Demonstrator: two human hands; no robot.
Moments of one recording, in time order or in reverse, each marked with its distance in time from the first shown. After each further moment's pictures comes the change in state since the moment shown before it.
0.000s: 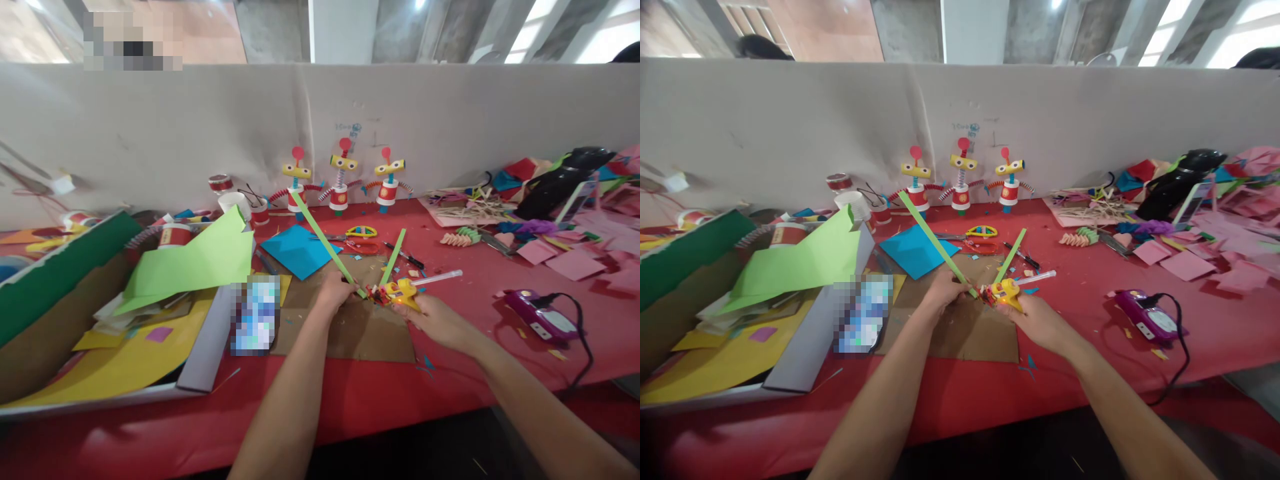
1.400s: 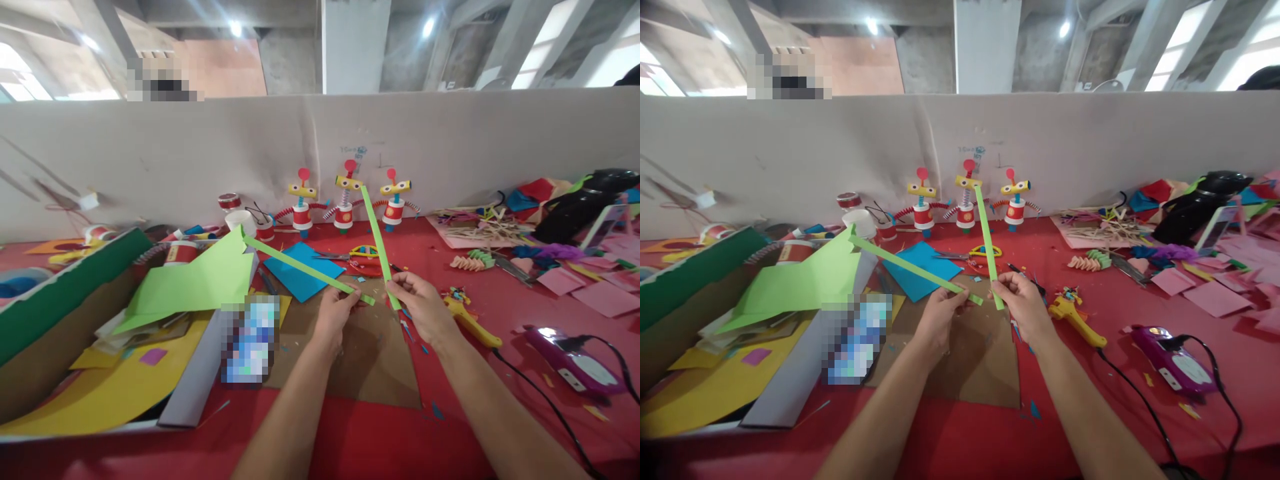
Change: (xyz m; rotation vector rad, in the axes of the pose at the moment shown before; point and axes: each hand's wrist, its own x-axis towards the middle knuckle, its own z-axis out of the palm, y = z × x) left_hand -0.006 0.009 0.006 -0.614 0.026 0.177; right_hand 0.070 -0.019 0.004 0.954 0.300 -0.033
